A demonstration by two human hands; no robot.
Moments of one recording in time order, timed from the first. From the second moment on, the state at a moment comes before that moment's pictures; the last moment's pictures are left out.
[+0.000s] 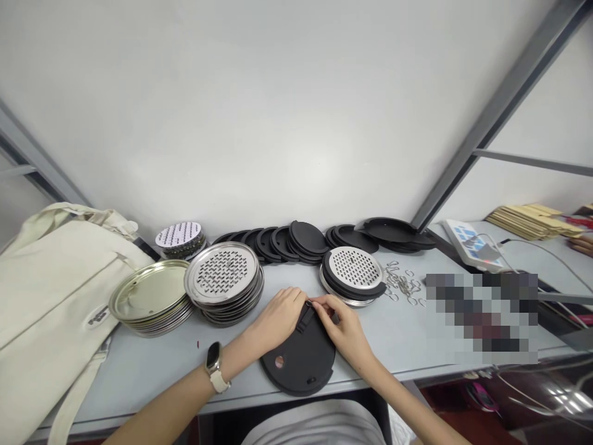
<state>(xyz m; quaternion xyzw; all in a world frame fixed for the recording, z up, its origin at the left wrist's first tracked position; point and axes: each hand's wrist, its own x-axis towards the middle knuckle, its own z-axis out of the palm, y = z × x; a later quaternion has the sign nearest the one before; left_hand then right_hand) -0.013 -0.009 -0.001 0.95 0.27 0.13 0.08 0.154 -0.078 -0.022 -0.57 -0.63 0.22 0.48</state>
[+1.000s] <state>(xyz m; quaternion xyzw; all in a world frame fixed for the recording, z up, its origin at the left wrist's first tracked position) -0.013 -0.018 0.011 0.96 0.24 0.15 0.07 0.157 -0.081 -0.022 -0.57 -0.62 0.26 0.48</state>
